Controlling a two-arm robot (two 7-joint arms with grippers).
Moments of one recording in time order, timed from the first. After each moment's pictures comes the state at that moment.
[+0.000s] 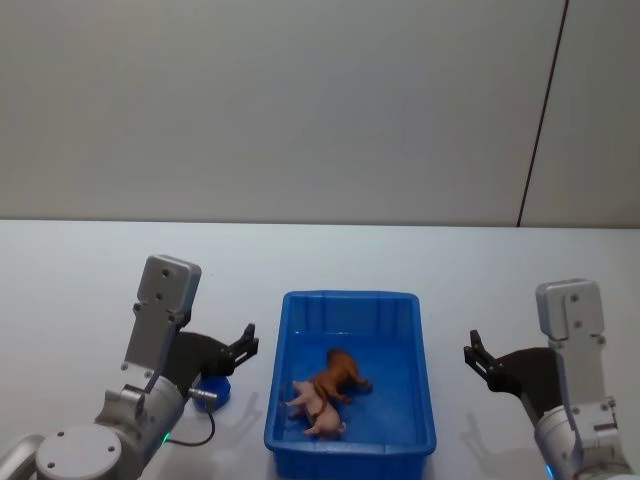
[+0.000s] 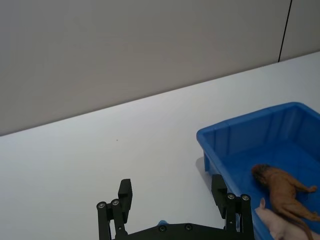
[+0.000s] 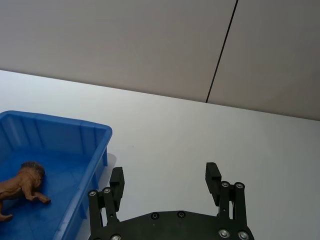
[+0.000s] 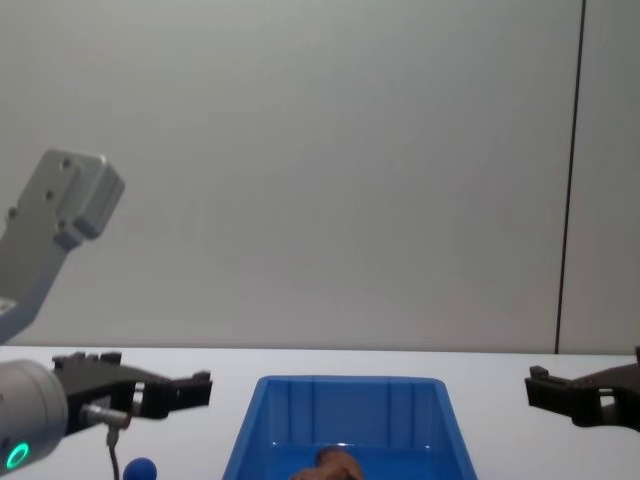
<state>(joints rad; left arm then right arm) -0.21 0.40 0.39 -1.53 -0.35 0.25 0.09 -0.02 0.09 -0.27 -1.70 -0.02 0.30 -0.19</state>
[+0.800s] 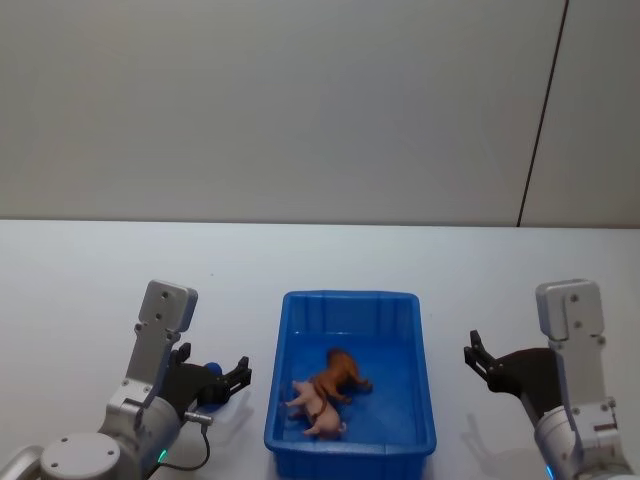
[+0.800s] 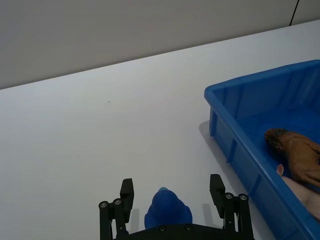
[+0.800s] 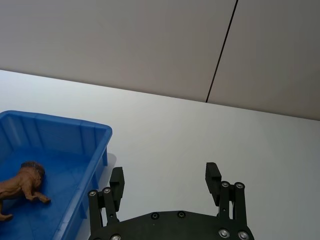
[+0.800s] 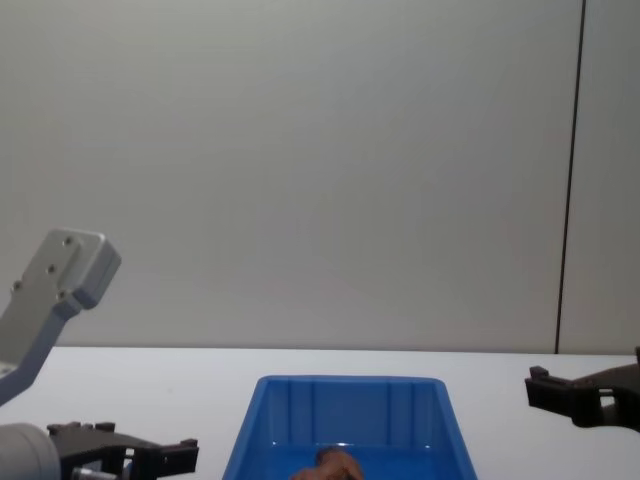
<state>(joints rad) -0.24 0.37 0.38 -1.39 -0.37 0.28 0.03 -0.02 0.09 -0.27 -1.70 -0.02 0.30 -0.19</state>
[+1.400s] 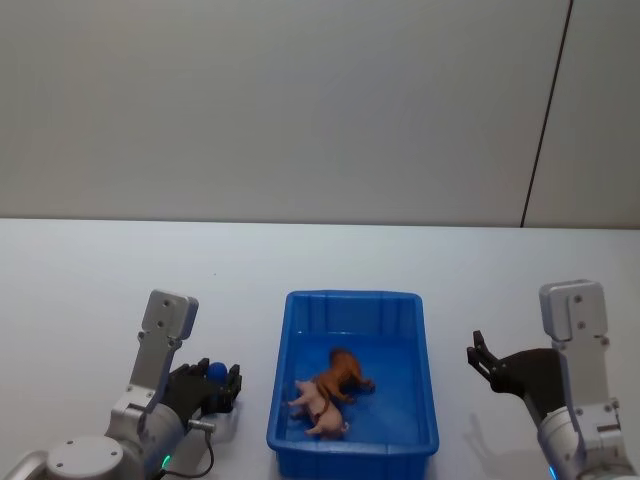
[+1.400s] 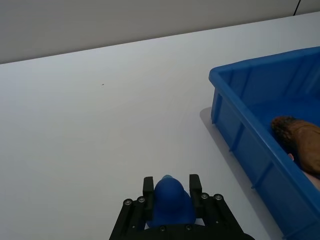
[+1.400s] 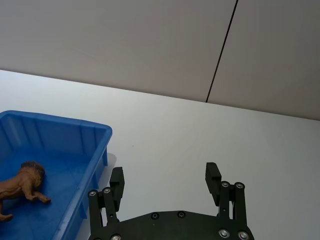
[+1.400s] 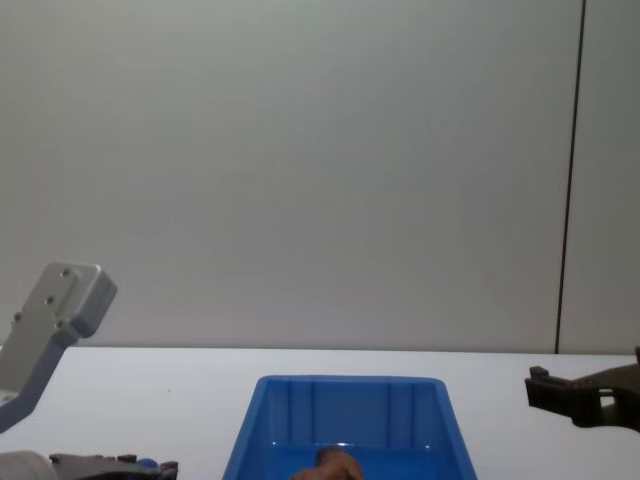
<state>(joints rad) -0.27 0.35 0.37 -1.30 -0.39 0.27 -0.01 -0.02 0.09 -0.27 -1.70 -0.02 0.30 -0.19</state>
